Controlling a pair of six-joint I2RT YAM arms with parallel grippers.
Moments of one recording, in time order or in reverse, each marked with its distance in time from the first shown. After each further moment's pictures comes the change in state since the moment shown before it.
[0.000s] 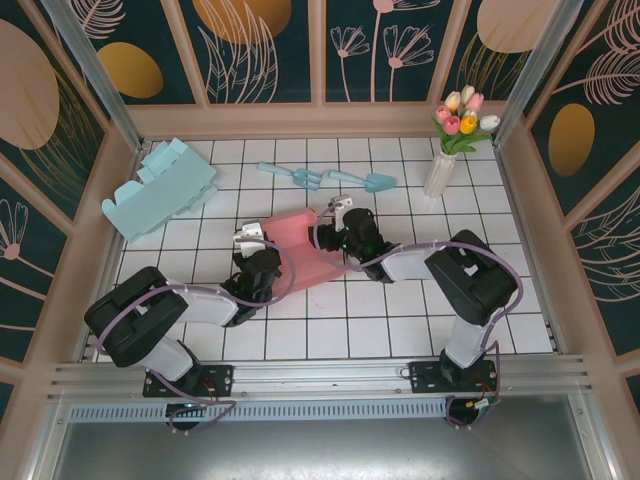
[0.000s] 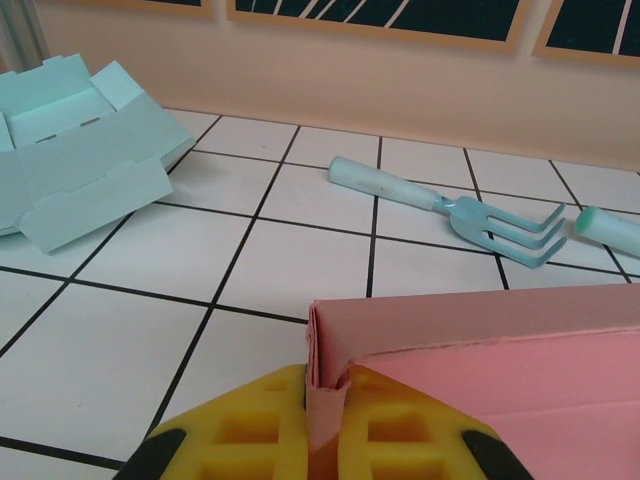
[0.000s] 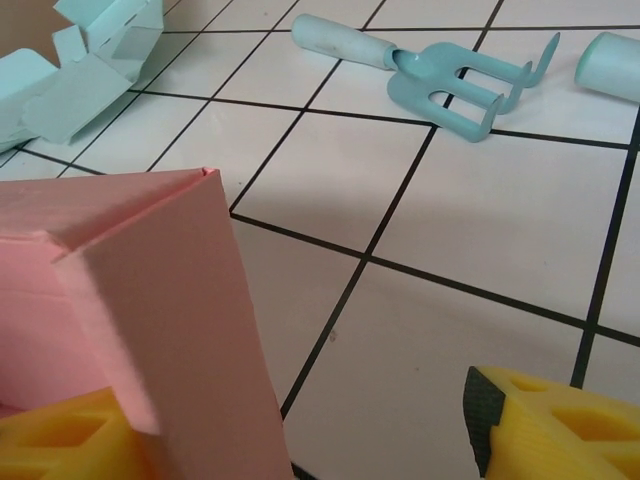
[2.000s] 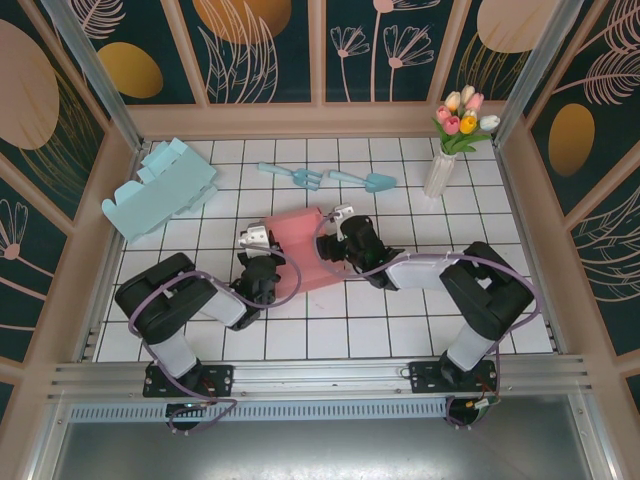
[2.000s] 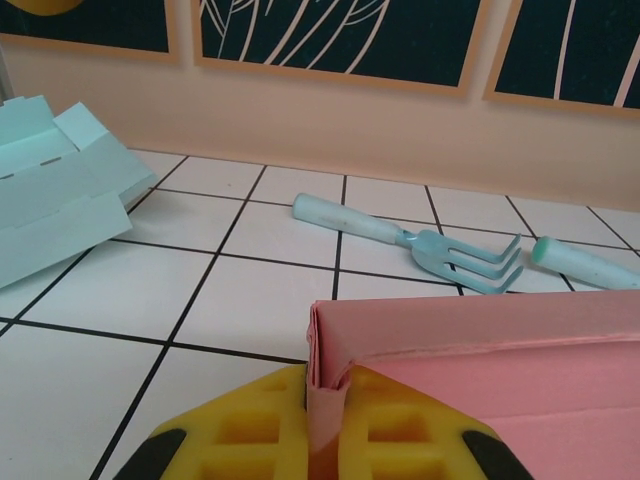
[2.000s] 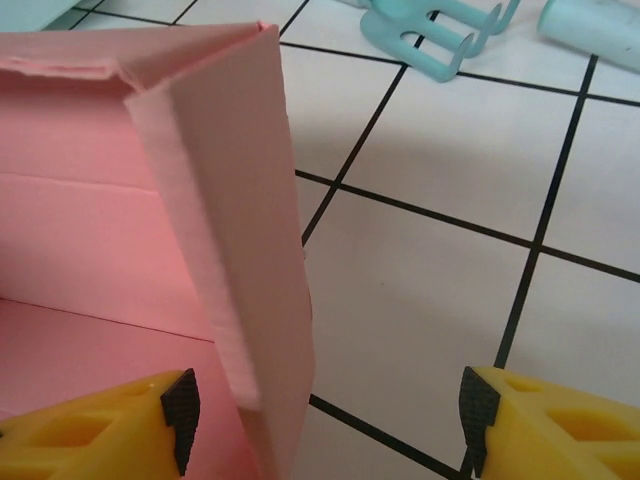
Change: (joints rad) left arm -0.003 0.195 -0.042 0.439 0.028 0.150; right arm 0.060 -0.063 -0.013 -0.173 0.121 -0.058
